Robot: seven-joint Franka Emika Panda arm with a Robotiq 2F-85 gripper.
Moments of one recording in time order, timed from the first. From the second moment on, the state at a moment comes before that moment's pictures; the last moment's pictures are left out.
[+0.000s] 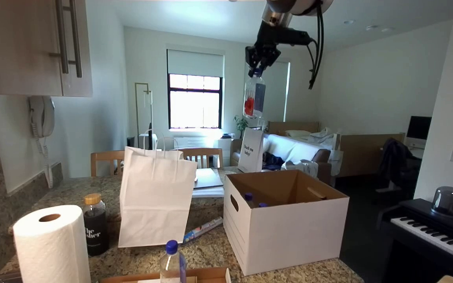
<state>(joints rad) 0.04 -0.25 0.01 -1.89 -0.13 2.27 0.05</state>
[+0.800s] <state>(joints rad) 0.31 -0.56 0.17 -2.21 0.00 2.06 -0.11</state>
